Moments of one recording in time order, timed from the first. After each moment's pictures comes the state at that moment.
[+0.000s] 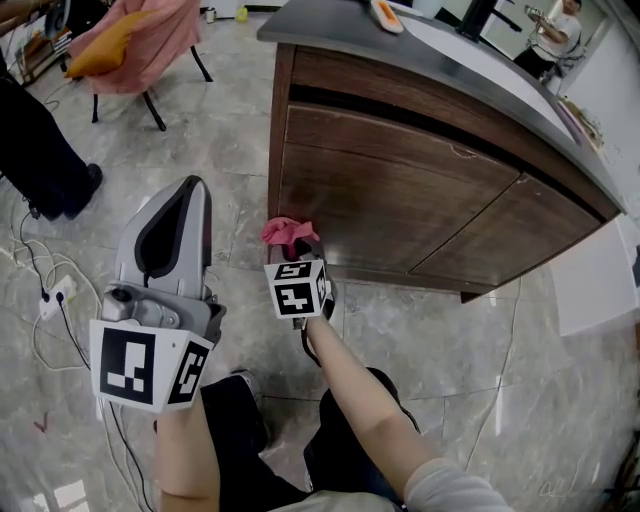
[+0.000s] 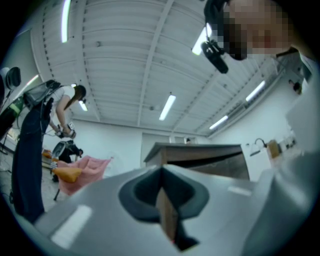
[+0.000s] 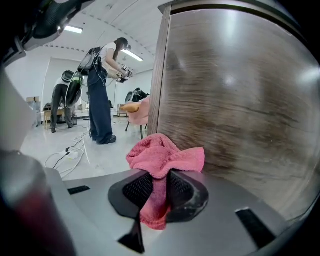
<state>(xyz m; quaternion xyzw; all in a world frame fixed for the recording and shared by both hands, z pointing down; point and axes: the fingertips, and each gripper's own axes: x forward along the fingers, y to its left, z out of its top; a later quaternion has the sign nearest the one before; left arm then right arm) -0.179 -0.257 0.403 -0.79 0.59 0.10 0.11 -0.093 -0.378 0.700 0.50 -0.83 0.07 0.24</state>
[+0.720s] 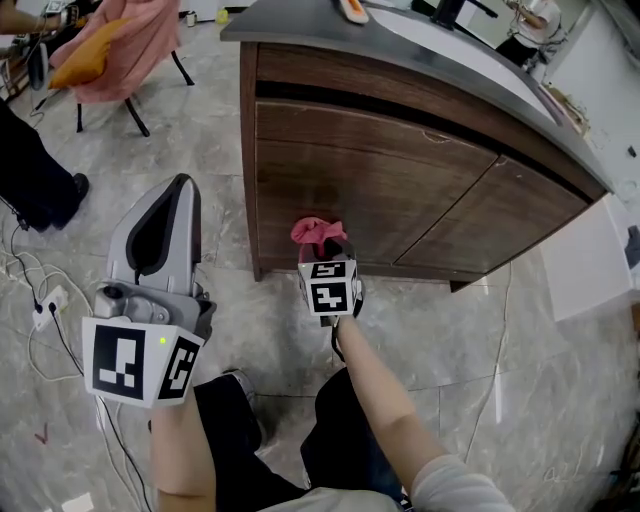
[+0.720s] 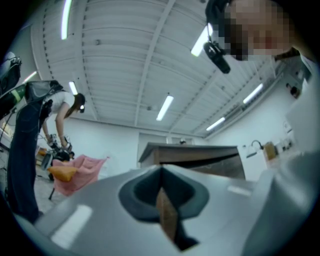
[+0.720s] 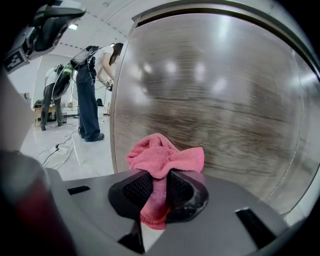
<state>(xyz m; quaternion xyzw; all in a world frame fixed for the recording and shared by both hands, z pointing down) -0.159 -0.258 0.401 -0.81 0.57 0.11 0.11 0.007 -0.382 0.699 0.54 -0.80 0.06 0.24</state>
